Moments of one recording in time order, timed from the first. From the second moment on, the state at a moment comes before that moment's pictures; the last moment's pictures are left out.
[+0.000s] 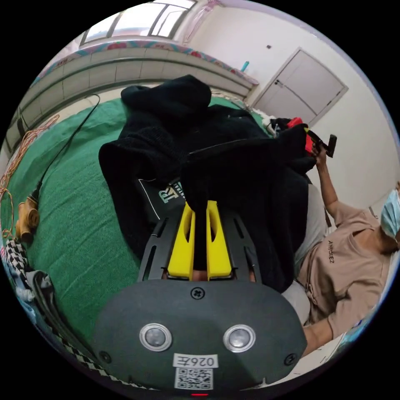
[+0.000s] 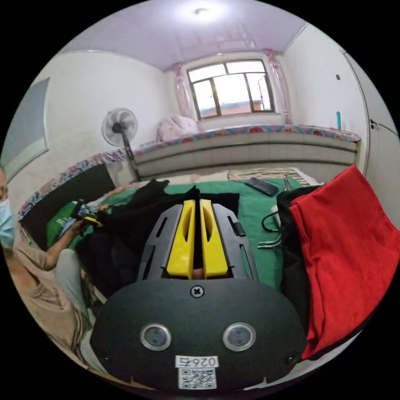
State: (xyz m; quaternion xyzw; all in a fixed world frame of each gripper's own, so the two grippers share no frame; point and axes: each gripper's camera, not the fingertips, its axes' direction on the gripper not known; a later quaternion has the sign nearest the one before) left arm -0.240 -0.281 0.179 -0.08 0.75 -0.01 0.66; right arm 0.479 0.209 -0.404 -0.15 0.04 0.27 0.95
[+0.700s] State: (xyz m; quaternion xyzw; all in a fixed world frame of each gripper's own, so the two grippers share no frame) left arm -0.300 -0.273 0.145 0.09 0.79 -0.11 0.60; right arm 0.470 0.167 -0.375 -0.16 0.06 0.38 0.91
